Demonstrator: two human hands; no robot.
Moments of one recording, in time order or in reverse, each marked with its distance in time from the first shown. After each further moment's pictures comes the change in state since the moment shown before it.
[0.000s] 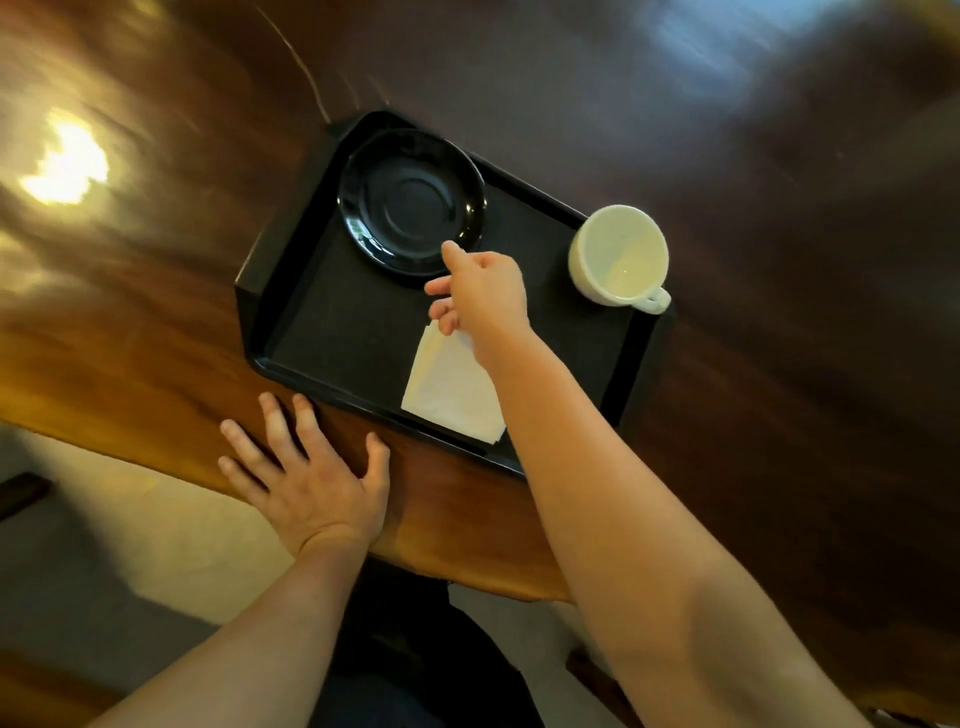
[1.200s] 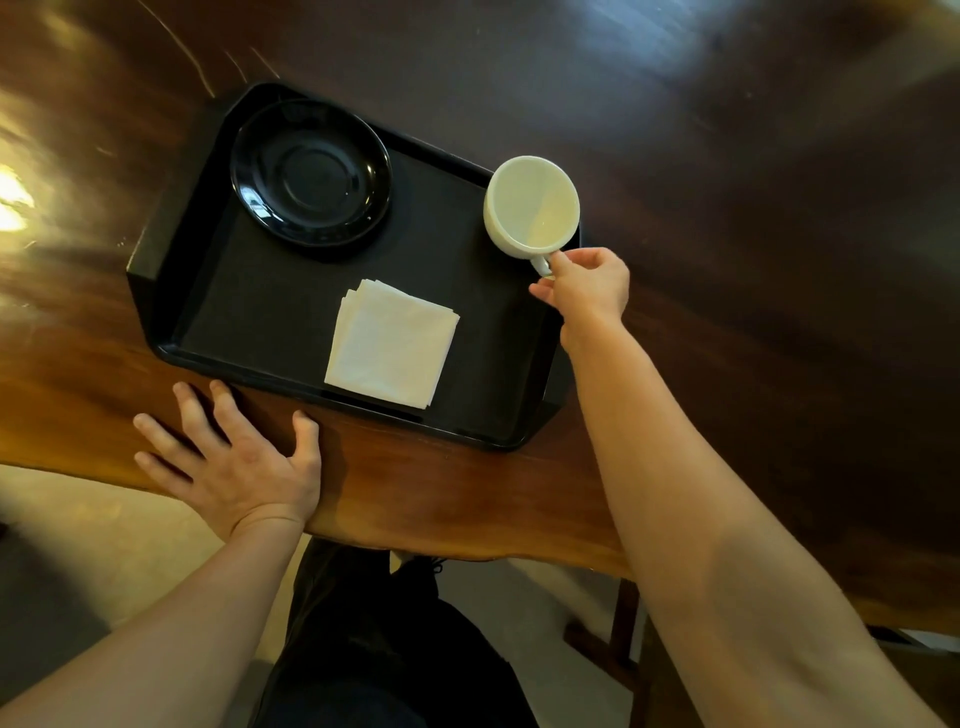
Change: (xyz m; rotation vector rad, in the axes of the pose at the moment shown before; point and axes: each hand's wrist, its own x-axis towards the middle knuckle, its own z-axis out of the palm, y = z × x) left_hand -0.003 -0.003 0.005 -0.053 0.088 0.032; right_hand 0.002 0.039 -0.160 0.131 0.465 0.040
